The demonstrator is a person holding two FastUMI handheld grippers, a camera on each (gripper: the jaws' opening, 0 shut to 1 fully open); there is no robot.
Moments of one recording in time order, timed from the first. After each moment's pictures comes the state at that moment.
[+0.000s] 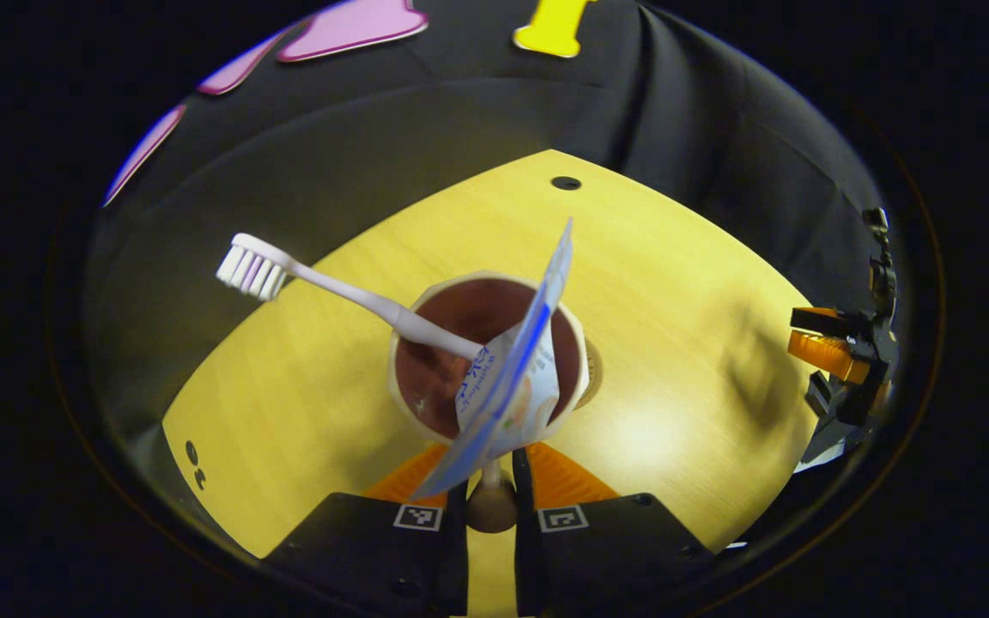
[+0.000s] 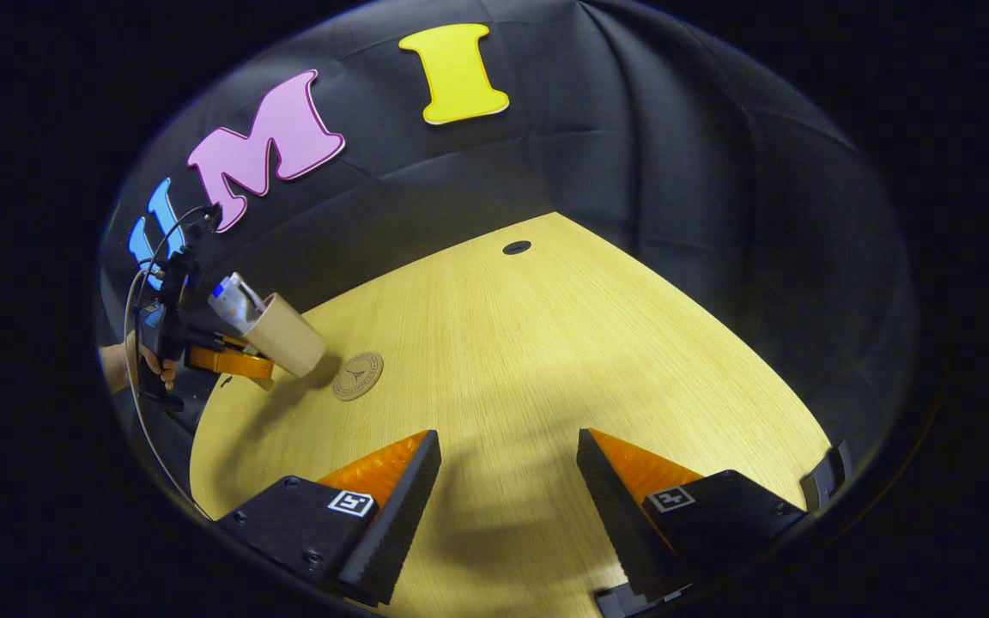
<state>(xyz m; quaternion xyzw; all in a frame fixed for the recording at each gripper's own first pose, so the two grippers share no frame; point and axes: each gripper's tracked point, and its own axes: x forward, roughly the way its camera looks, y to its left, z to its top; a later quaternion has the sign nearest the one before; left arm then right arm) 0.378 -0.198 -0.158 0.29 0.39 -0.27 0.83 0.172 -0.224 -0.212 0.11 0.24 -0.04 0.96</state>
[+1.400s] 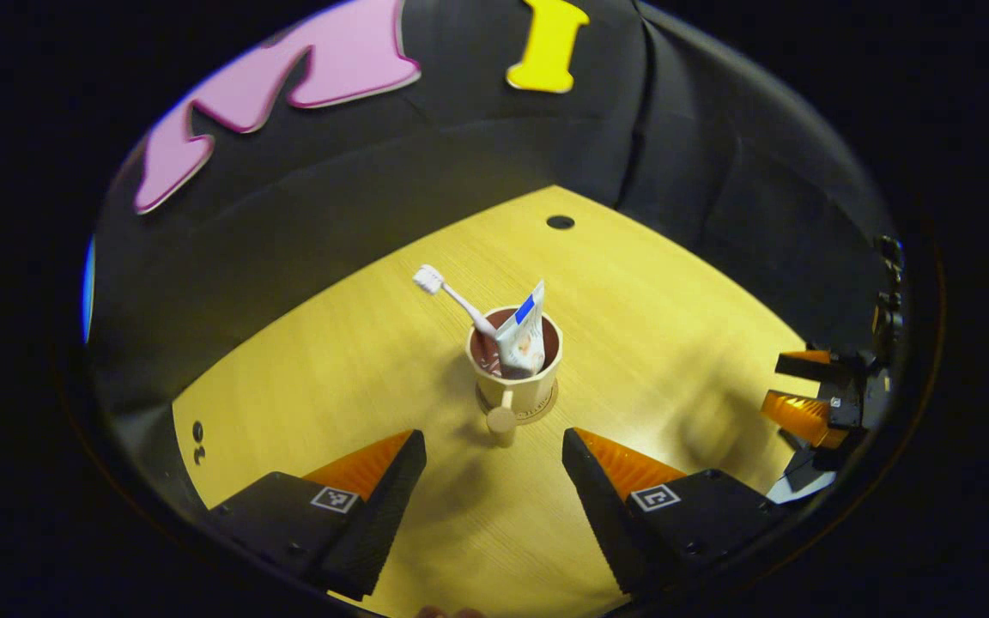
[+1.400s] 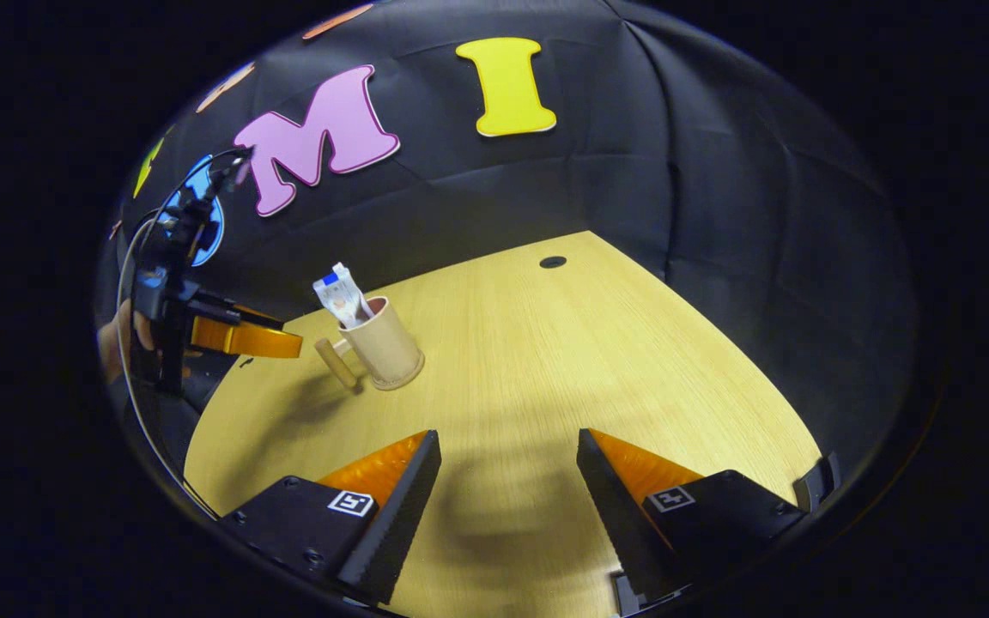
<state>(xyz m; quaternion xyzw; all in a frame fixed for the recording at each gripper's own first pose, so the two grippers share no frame) 0.337 -0.223 -0.089 0.22 0.31 -0.19 0.91 0.147 -0.181 -0.180 0.07 0.21 0.00 0.97</state>
